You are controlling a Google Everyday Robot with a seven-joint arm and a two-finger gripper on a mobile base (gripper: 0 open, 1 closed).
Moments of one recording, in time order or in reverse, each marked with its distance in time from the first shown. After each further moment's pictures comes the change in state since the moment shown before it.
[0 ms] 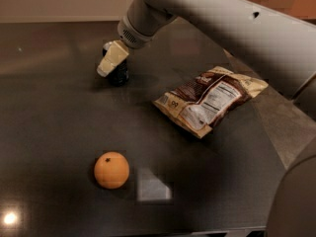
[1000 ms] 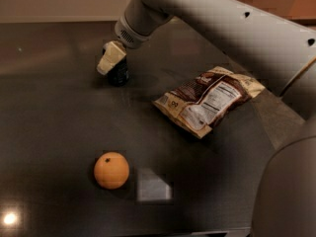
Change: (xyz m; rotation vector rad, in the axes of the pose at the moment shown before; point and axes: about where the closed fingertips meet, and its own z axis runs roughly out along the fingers) arm -0.006 0.000 0.012 -0.028 -0.005 -0.020
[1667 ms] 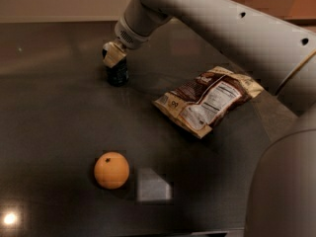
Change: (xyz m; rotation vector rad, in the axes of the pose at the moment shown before) arm 0.003 -0.003 0.006 -0.007 0.015 0.010
